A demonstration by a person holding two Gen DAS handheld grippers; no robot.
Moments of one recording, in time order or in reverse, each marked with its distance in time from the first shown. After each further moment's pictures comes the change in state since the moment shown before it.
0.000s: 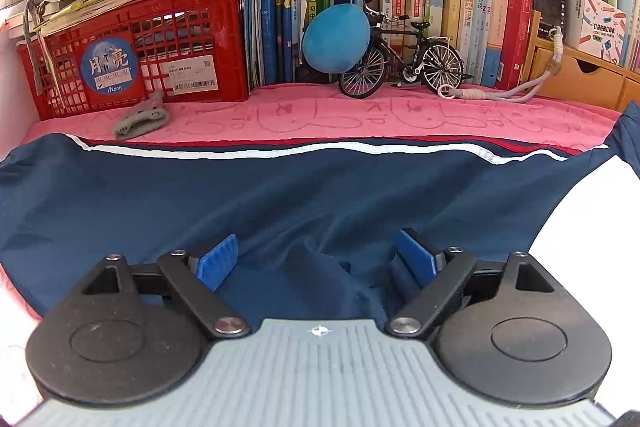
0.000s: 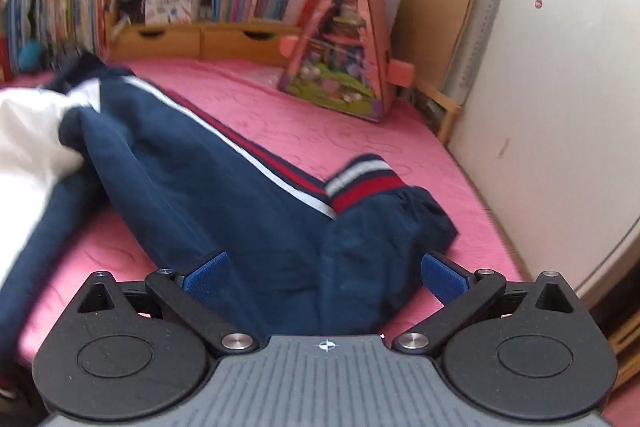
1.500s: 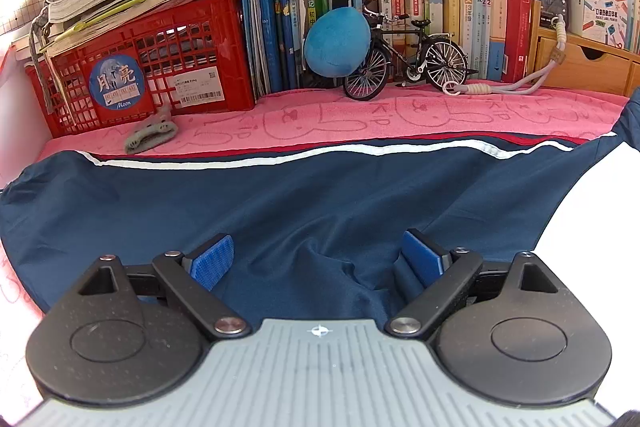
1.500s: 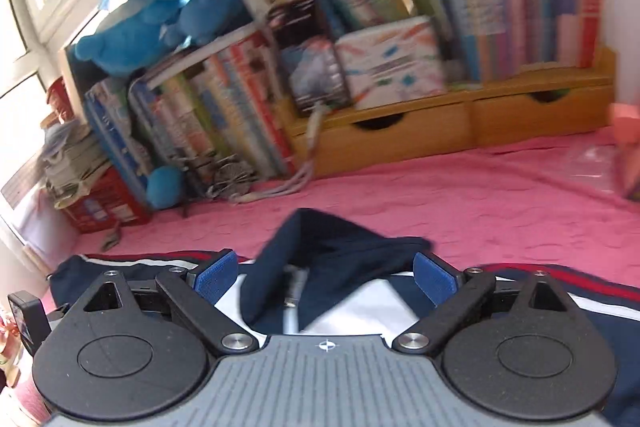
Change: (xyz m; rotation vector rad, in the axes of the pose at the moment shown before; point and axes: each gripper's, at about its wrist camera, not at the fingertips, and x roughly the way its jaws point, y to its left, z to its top) left arm -0.001 -0.007 -0.003 0.038 -0.014 0.049; right arm 0.173 0.308 0.209 0.145 0.126 0.501
